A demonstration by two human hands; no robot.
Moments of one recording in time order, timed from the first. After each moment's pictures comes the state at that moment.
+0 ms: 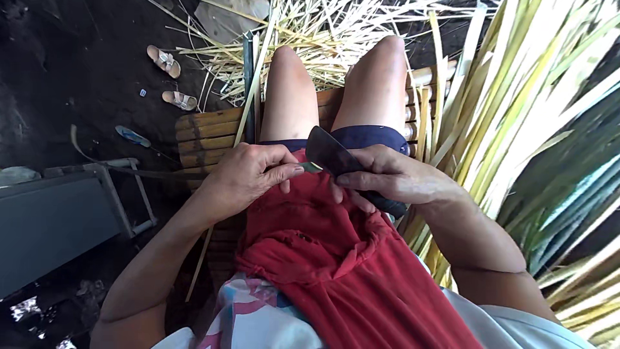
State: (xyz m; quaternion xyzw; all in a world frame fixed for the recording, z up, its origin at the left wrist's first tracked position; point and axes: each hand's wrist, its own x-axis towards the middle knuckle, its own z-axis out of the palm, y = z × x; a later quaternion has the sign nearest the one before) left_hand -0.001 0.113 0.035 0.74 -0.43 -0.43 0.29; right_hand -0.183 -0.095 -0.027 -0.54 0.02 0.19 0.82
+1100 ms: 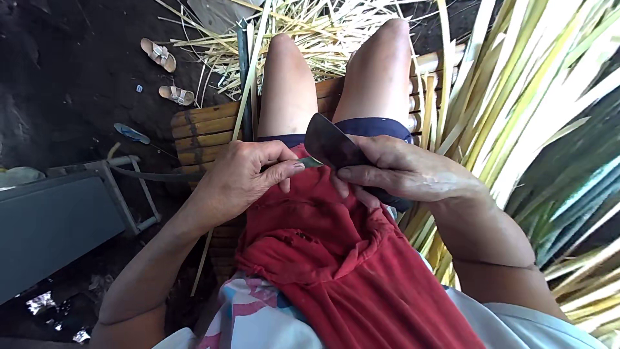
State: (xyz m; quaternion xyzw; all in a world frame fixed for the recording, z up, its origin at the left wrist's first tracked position) left_hand -0.003 0.109 0.038 0.73 -0.43 -0.42 0.32; right_hand -0.171 -0.104 -0.016 -0.60 -0.04 0.16 0.78
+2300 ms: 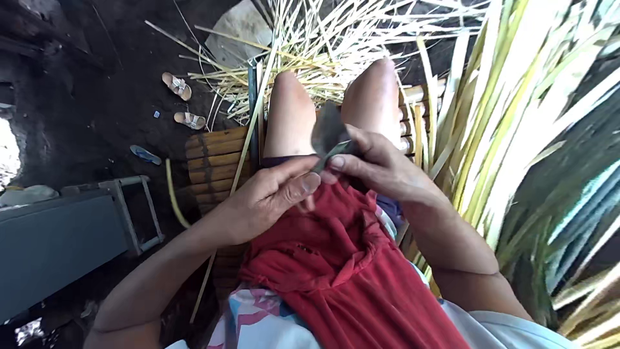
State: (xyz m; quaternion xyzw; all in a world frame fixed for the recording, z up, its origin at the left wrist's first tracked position) left_hand -0.019 0.101 0.056 0.61 -0.36 -0.56 0.43; right_hand -0.164 -0.094 -0.017 -0.66 0.02 -0.03 0.75
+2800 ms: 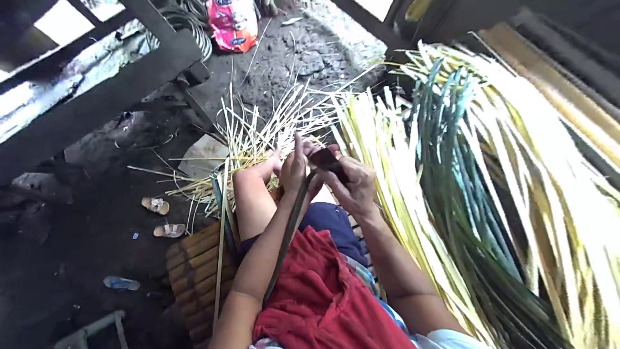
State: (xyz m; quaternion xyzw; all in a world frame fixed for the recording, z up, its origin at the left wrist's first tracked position) left_hand -0.061 -0.105 -0.062 0.37 -0.18 -0.57 0.71; right_hand -0.194 -0.149 -0.040 -0.80 0.23 -0.47 0.30
